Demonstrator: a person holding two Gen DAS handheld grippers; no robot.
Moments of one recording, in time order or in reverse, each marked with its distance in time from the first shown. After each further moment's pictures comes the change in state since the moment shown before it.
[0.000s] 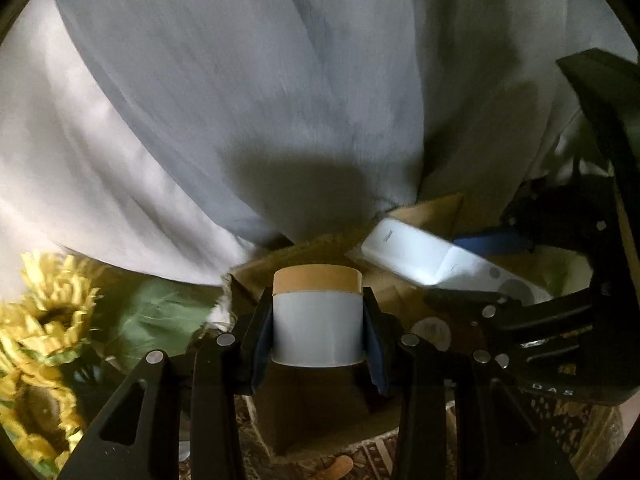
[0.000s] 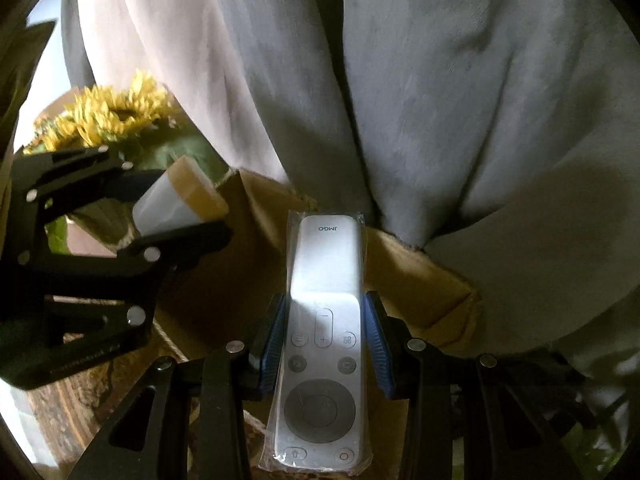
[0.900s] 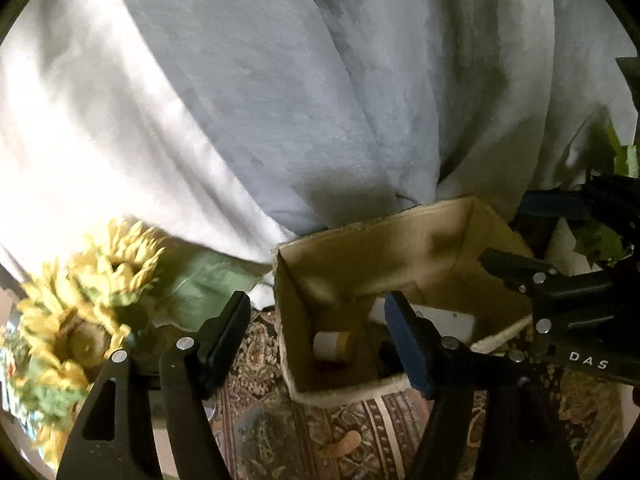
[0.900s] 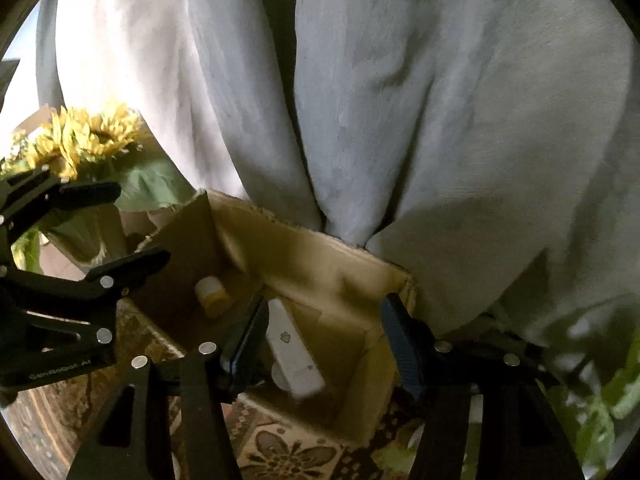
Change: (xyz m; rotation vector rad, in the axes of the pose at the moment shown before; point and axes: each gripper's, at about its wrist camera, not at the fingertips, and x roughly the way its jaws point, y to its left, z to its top) left arm -0.052 0.004 -0.027 -0.081 -0.069 0.140; right arm -0.046 0.014 -0.019 0.077 -0.106 -0.199
